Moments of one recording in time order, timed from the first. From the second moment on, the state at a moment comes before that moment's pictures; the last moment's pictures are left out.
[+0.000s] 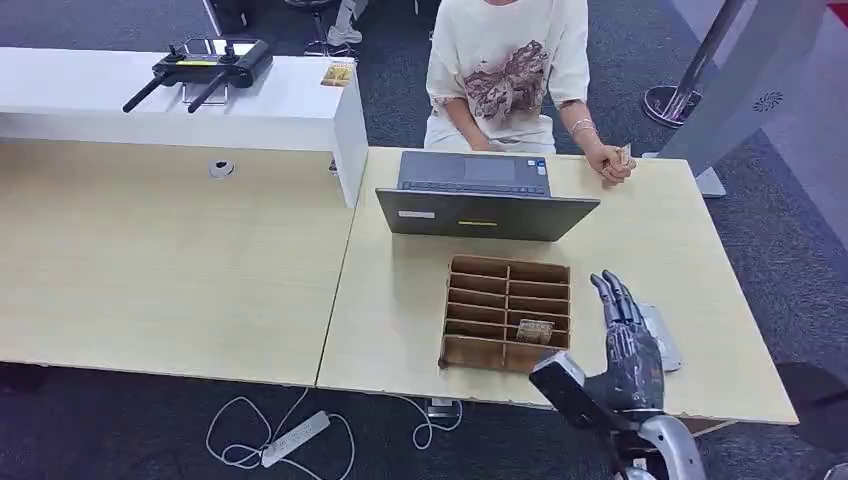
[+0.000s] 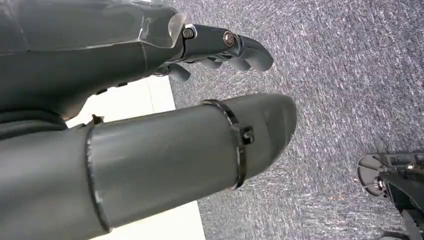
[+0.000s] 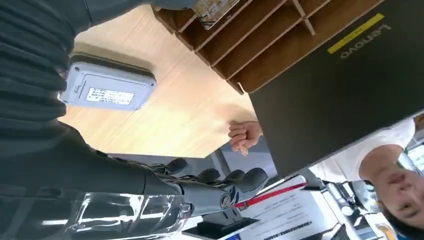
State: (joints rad) left arm -0.11 0.00 -1.55 -0.13 1.29 0.21 0.07; right arm 0.09 0.01 0.10 -1.75 0.98 -0.07 -0.07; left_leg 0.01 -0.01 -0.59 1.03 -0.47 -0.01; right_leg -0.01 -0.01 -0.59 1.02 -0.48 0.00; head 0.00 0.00
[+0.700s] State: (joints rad) left arm -0.11 0.00 -1.55 -0.13 1.24 0.20 0.07; right arm 0.09 0.02 0.10 -1.70 1.11 -0.09 0.00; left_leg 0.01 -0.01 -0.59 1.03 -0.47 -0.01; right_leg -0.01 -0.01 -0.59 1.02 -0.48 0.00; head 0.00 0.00
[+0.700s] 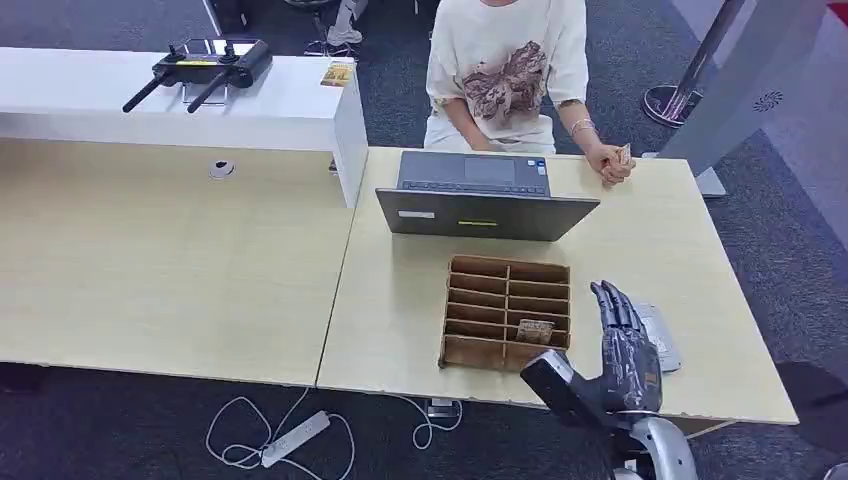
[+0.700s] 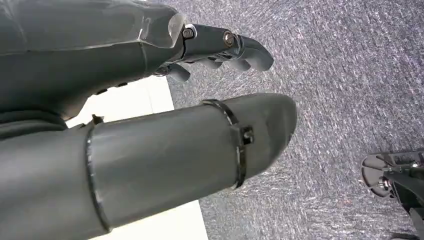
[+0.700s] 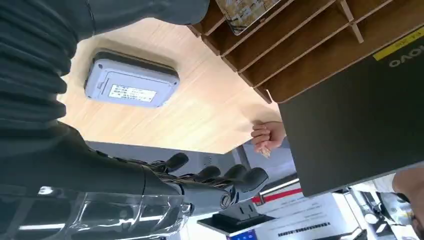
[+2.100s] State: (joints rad) left arm -0.11 0.00 -1.55 -0.13 1.20 0.18 0.06; right arm 0.01 0.02 0.13 -1.57 1.24 -0.11 0.04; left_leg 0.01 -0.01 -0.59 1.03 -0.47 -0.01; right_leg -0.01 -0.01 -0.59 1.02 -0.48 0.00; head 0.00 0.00
